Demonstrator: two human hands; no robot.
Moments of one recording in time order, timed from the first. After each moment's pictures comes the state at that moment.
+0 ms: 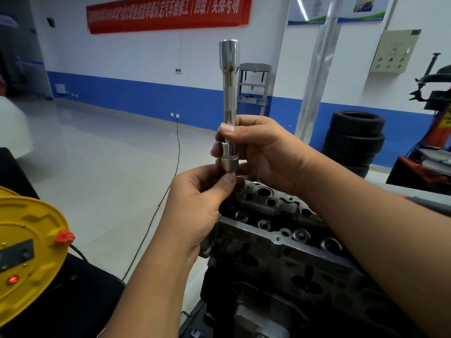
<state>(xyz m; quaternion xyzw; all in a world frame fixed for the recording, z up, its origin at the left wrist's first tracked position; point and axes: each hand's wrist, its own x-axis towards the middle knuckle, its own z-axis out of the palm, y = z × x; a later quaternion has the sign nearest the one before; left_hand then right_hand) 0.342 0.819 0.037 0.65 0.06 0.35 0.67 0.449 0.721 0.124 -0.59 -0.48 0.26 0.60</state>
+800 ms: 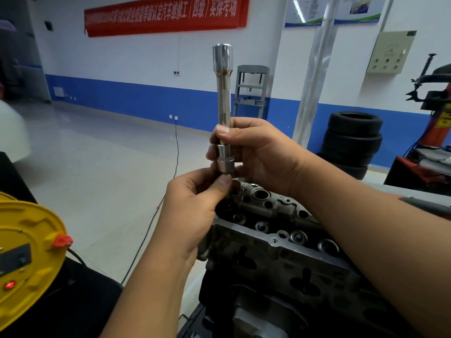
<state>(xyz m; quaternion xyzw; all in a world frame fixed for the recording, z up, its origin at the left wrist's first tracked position) 0.340 0.817 0.037 0.64 0.08 0.35 0.68 0.449 0.722 0.123 -0.59 -0.48 0.26 0.59</state>
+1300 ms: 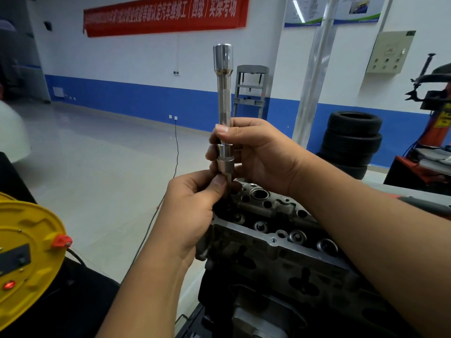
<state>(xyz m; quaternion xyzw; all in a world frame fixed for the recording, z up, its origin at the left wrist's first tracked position) 0.340 0.818 0.038 0.66 0.08 0.33 0.68 0.449 0.722 0.123 -0.59 -0.48 0.26 0.60</state>
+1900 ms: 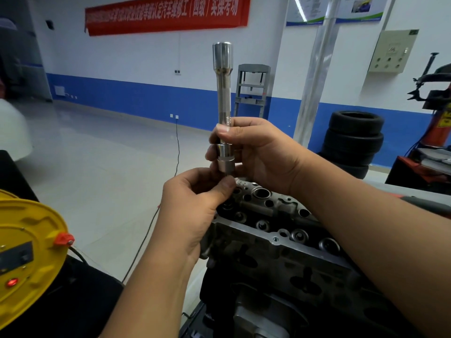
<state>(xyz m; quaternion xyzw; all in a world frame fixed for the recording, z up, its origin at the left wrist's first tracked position) 0.341 0.818 0.036 0.62 0.09 0.37 0.68 0.448 0.723 0.122 -0.59 -0.48 0.26 0.59</state>
